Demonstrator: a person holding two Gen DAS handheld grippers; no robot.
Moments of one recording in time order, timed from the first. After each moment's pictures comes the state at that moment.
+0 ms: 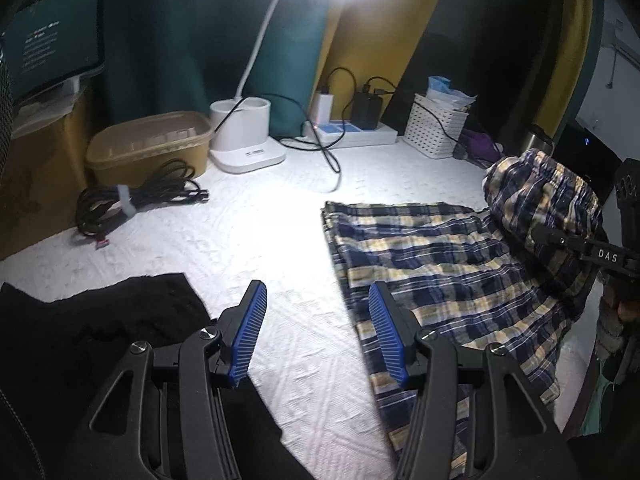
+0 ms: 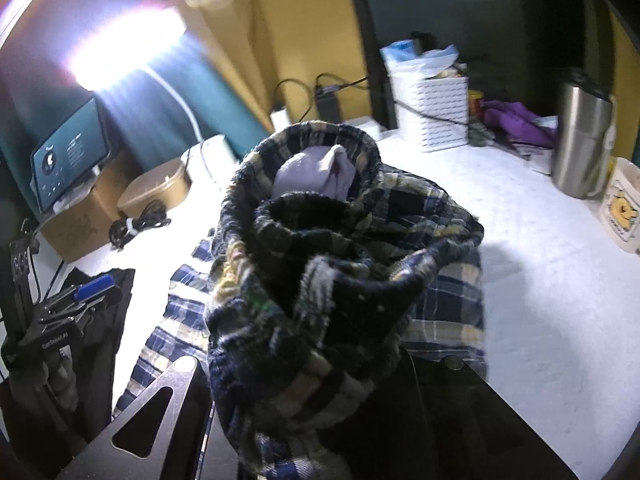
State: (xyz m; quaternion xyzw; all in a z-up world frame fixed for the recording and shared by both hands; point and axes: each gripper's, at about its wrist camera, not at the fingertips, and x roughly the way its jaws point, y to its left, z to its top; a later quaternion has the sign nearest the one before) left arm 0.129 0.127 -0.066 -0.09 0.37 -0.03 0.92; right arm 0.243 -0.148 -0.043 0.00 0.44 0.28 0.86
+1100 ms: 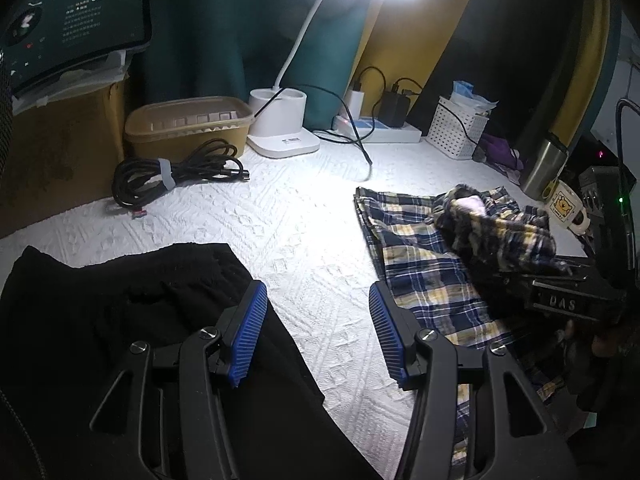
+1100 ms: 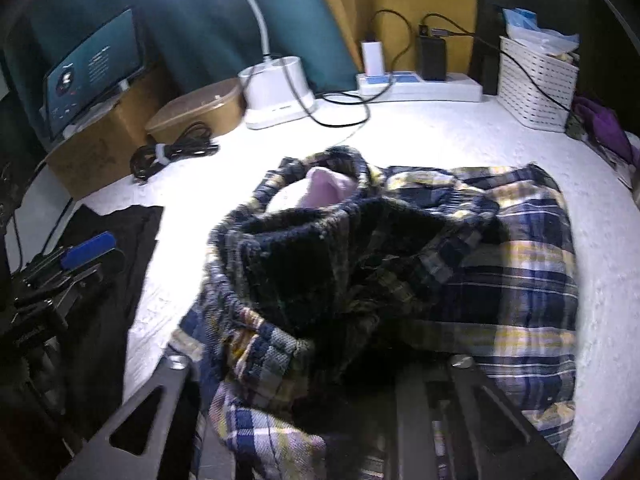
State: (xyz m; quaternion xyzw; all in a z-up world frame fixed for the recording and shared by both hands) left arm 0.104 0.147 -0.067 -0.11 0.37 0.00 0.92; right arm 0.226 -0.045 -0.082 -0.06 0.48 0.34 0.80
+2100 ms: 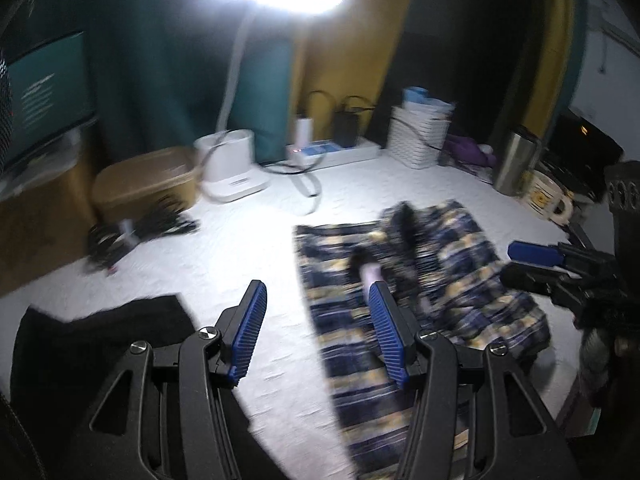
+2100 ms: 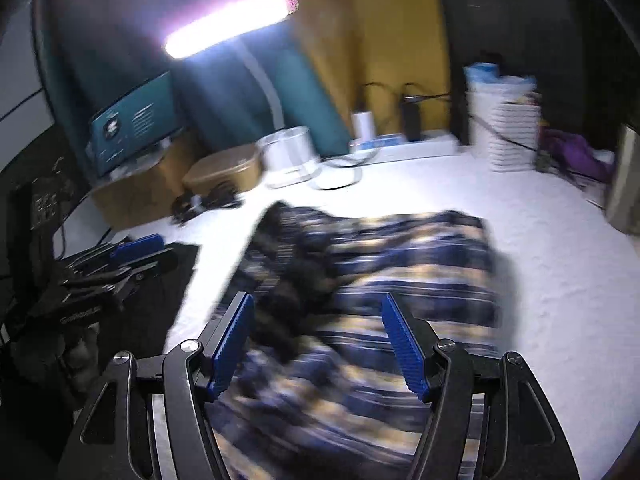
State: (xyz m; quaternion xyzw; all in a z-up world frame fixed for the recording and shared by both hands) left arm 0.121 0.078 -0.025 -0.05 0.36 -0.03 0.93; right arm 0.215 -0.143 -0.027 -0.01 0.41 0.34 0.85
